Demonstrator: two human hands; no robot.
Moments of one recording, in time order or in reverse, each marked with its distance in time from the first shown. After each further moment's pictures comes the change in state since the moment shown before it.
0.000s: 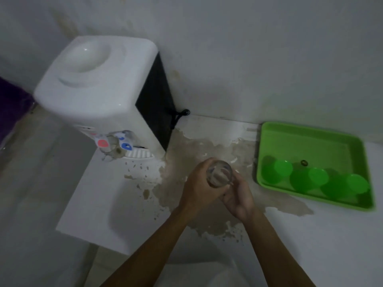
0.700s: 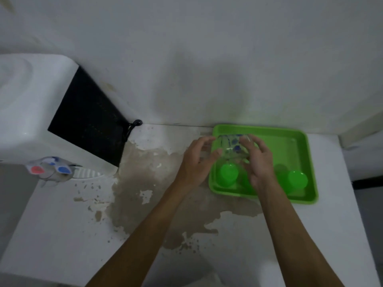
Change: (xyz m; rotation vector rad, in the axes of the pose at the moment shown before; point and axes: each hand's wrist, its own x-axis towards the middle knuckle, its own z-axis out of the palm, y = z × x) left_hand 0.091 0.101 0.117 -0.169 -0.128 0.115; right_hand -0.018 -0.198 -0.083 -0.176 0.346 -0.534
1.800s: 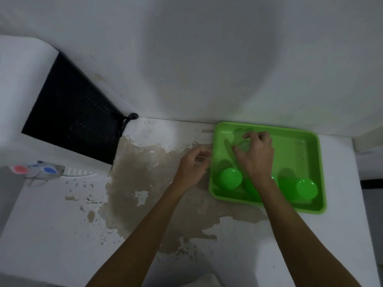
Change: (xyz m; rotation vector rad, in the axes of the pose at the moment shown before) left_hand 0.038 -0.072 0.010 0.044 -0.029 -0.207; right_hand 0.073 0.028 0.000 -1.284 0.128 -0.637
